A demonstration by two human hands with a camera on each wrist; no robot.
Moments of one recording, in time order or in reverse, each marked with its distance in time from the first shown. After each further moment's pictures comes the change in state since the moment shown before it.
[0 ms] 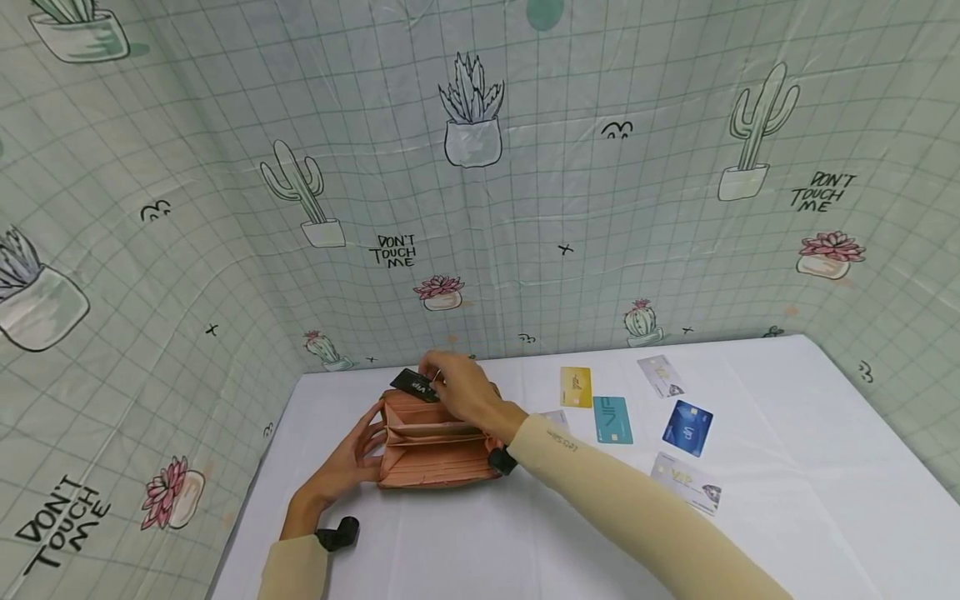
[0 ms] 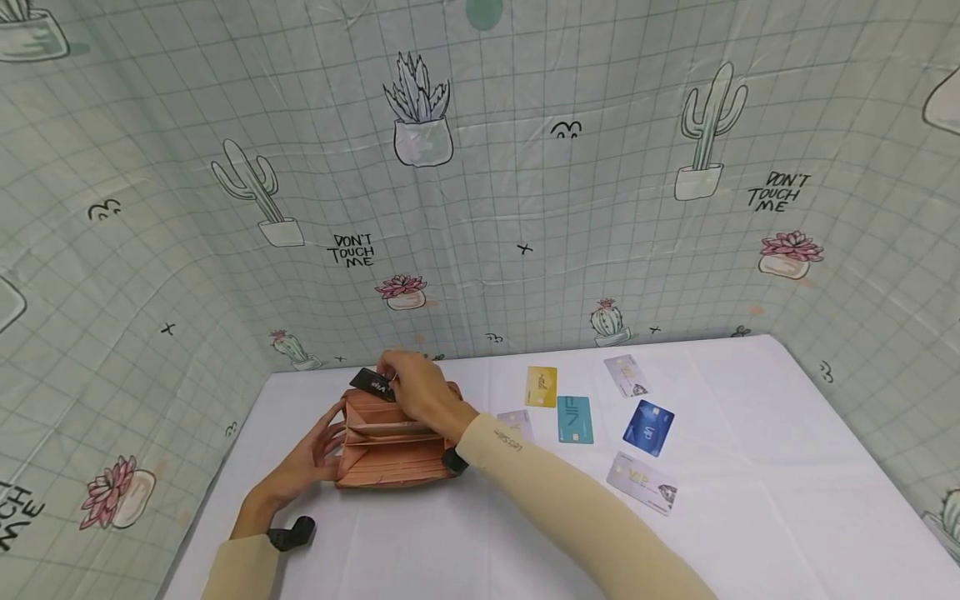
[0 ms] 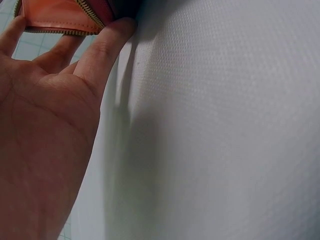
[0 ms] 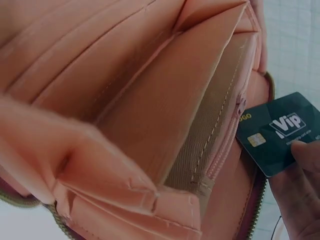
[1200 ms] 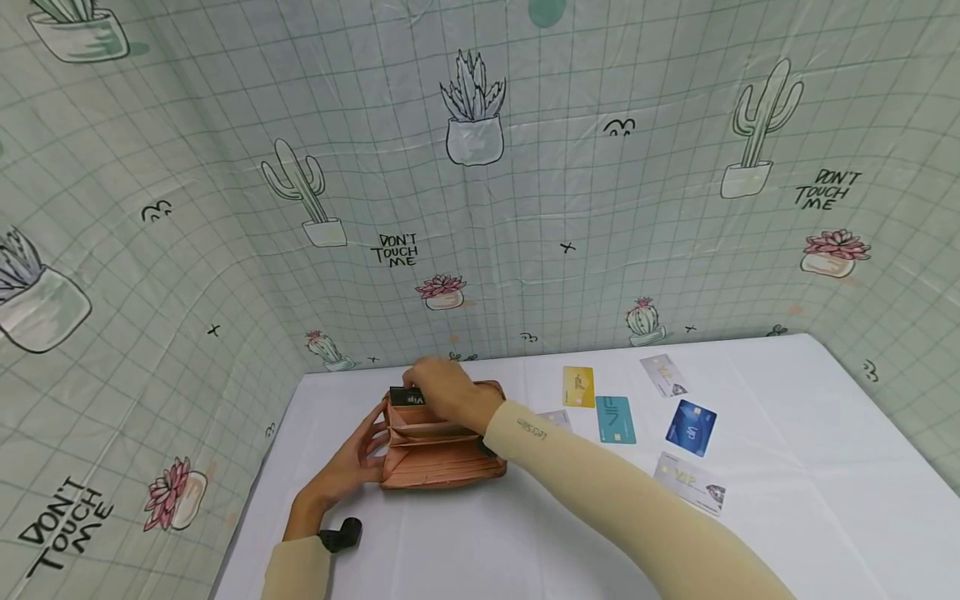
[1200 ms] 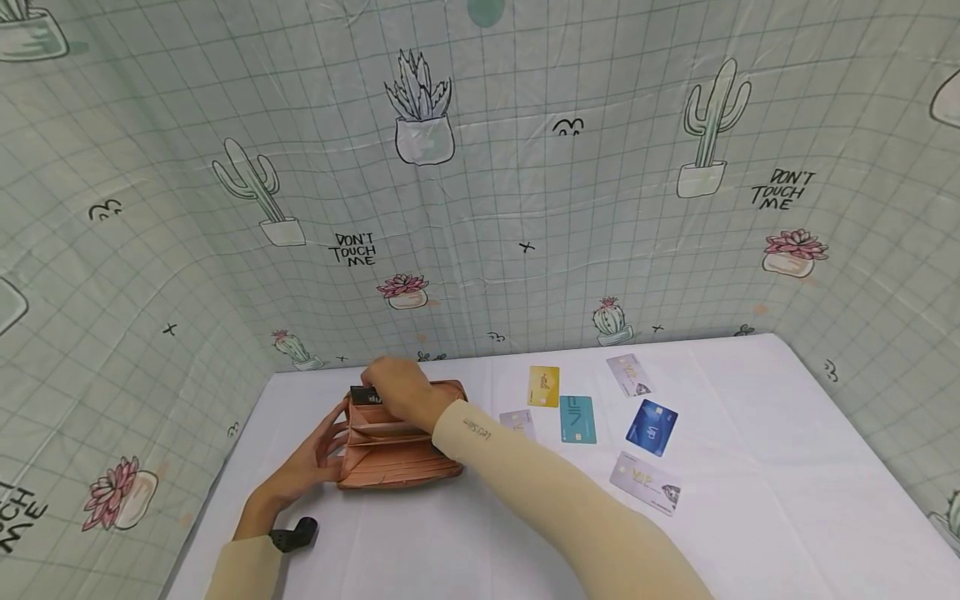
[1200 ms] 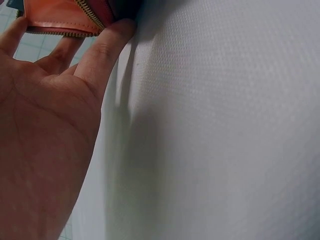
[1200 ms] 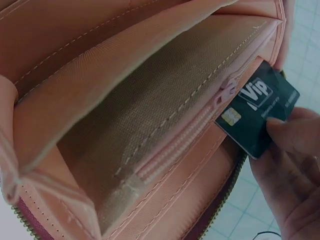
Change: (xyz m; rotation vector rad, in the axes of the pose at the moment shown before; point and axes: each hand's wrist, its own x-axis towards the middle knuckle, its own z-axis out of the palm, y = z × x) left_hand 0.000 -0.002 0.002 0.013 -0.010 0.004; right_hand 0.023 -0.022 0.008 -0.401 -0.282 -0.095
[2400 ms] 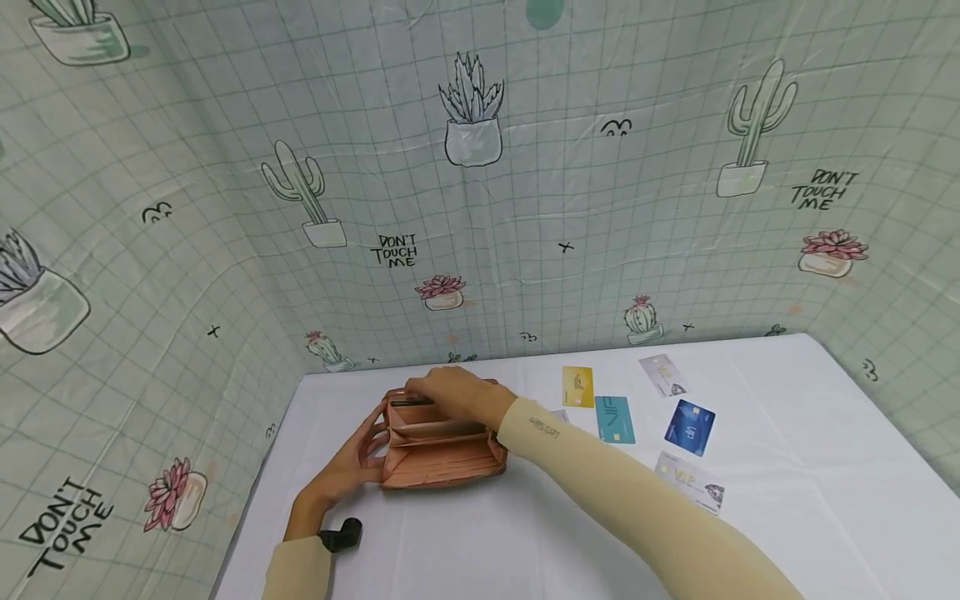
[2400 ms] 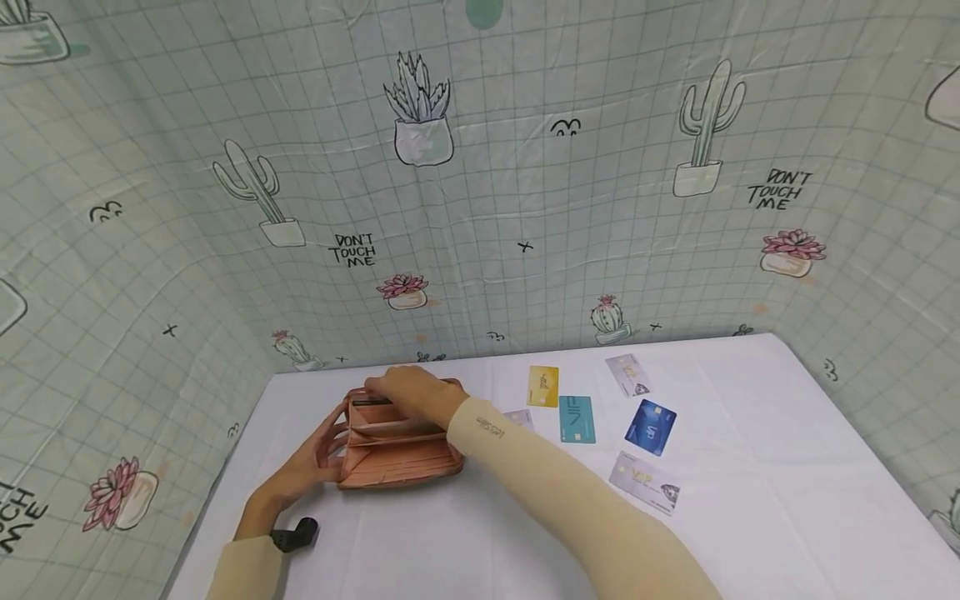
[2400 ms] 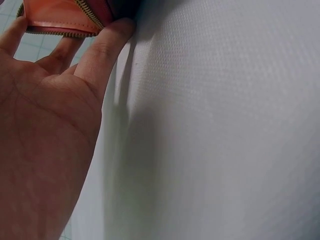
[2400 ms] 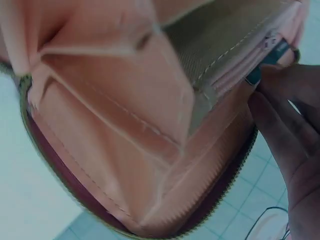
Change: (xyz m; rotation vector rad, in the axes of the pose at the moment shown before) left_hand 0.001 0.000 0.001 -0.011 -0.007 -0.009; right_hand -0.009 0.020 0.000 -0.005 -0.180 -0.147
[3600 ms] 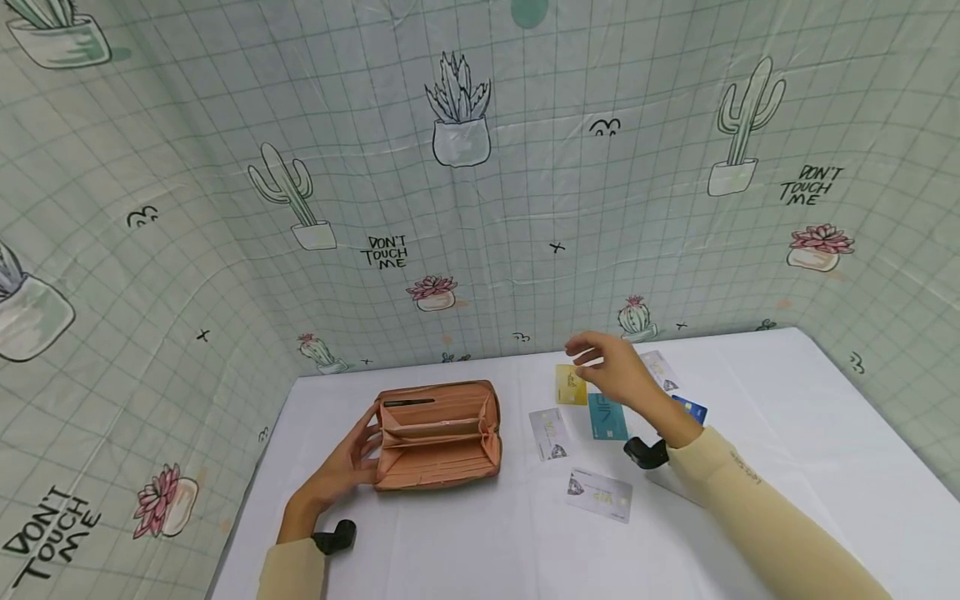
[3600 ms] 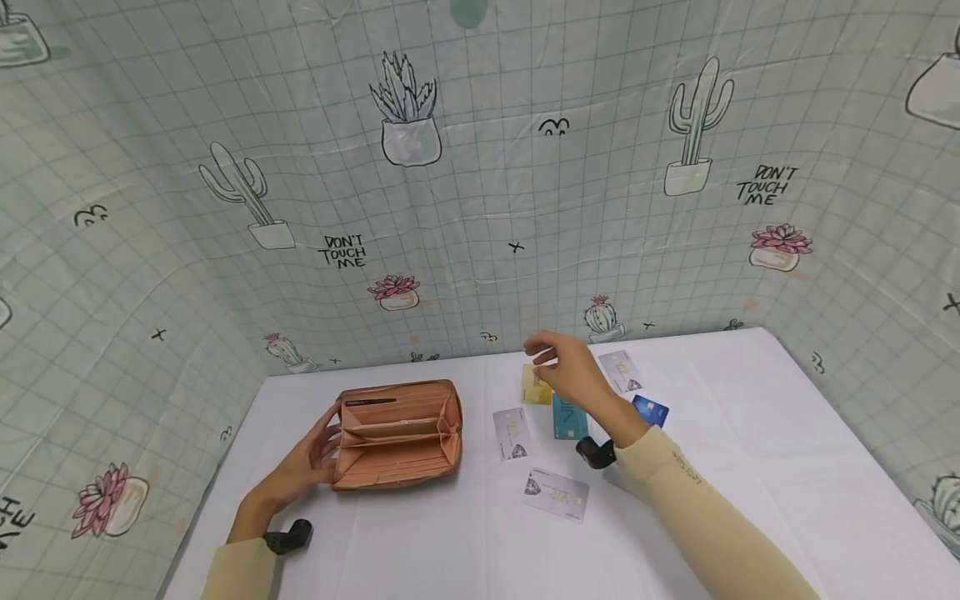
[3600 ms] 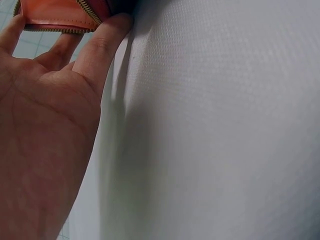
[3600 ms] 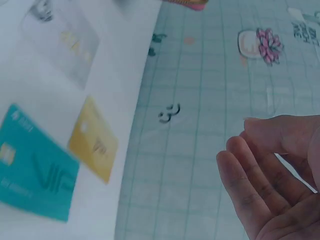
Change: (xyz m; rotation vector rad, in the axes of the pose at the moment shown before) left_hand 0.001 0.002 0.001 0.009 0.021 -0.005; right_hand -0.192 0.105 -0.024 0.498 0.564 0.433
